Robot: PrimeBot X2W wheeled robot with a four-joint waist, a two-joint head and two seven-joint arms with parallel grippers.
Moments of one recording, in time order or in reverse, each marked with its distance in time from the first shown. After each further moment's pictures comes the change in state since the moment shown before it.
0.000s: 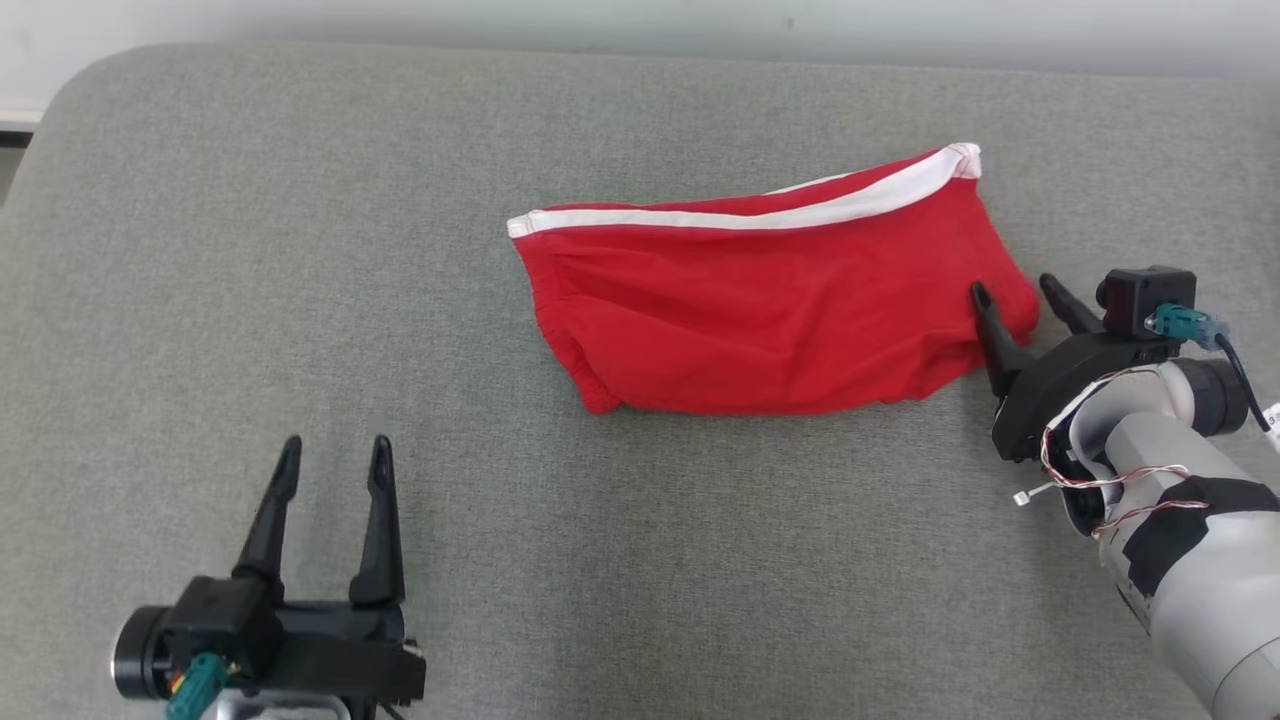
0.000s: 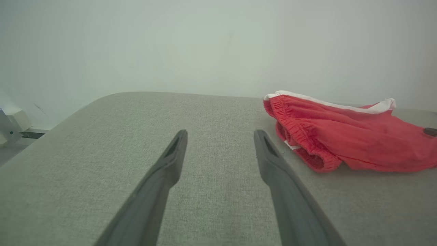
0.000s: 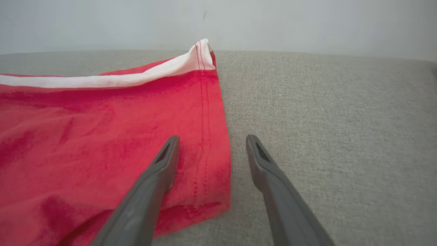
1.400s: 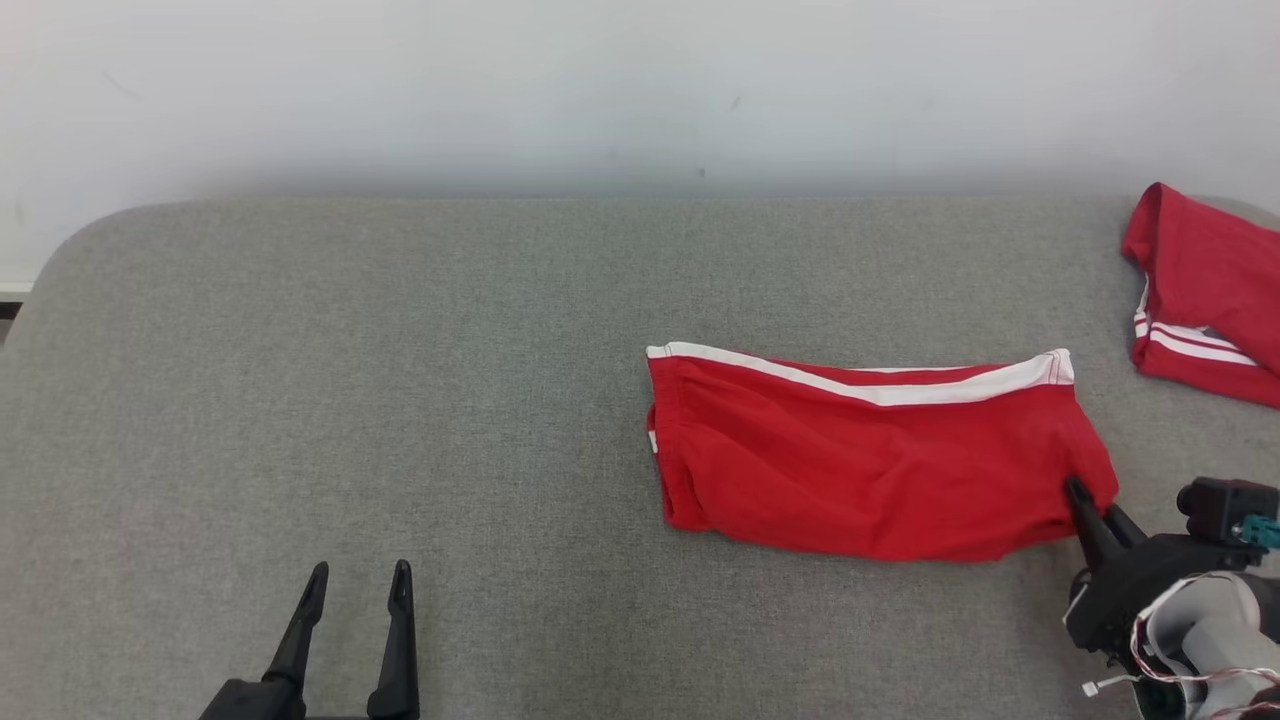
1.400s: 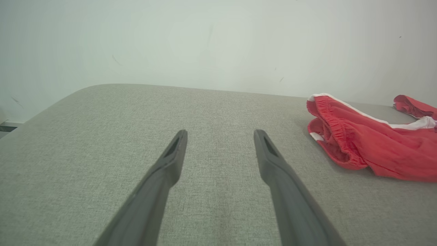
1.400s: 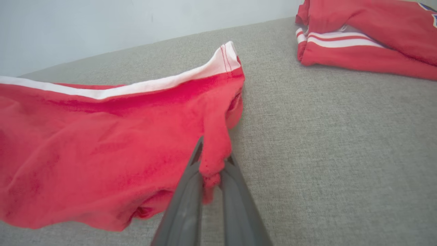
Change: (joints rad) left arm 0.171 -0.010 -0.006 0.039 0.000 -0.008 0.000; right arm 0.432 -0.155 -0.086 -0.278 0.183 0.000 -0.003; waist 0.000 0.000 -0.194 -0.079
